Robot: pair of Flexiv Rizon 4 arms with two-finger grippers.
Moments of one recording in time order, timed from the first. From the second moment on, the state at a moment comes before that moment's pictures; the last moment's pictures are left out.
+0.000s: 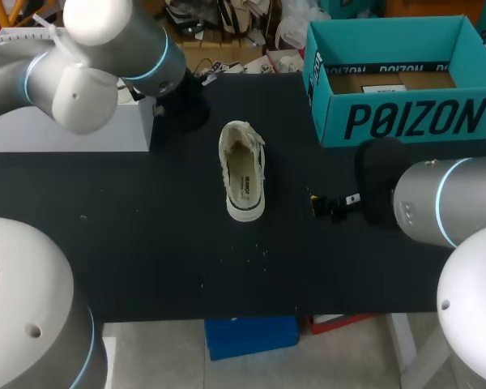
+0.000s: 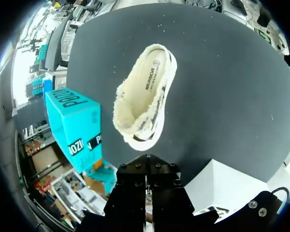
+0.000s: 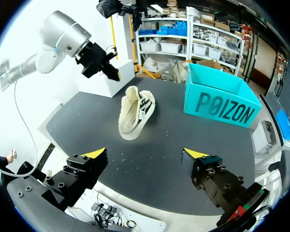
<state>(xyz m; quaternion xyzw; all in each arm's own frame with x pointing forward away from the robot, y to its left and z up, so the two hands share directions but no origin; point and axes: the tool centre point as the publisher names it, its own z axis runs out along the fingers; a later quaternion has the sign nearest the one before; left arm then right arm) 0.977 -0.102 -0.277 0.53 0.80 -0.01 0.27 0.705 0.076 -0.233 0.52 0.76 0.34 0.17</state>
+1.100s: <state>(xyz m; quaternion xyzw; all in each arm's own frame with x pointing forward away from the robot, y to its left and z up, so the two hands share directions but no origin) 0.939 -0.169 -0.332 0.56 0.79 -0.10 0.23 0.705 0.076 -0.233 0.52 0.76 0.34 0.17</state>
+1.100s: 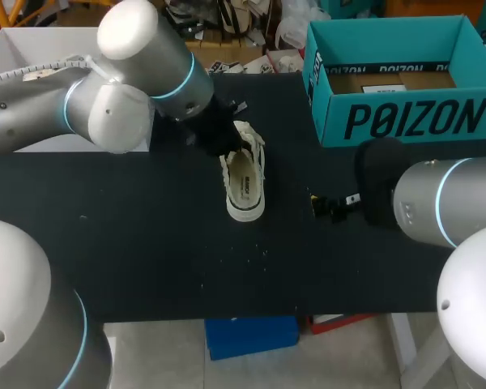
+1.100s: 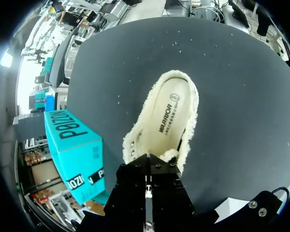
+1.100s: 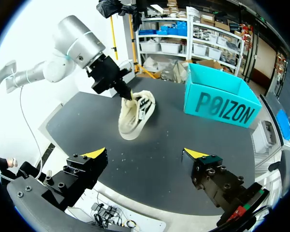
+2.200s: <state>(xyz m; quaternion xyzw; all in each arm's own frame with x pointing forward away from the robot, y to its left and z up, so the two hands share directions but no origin) 0.864 -0.076 -0.277 0.40 0.84 -0.29 0.24 0.705 0.076 -0.233 0.52 0.76 0.34 0.17</state>
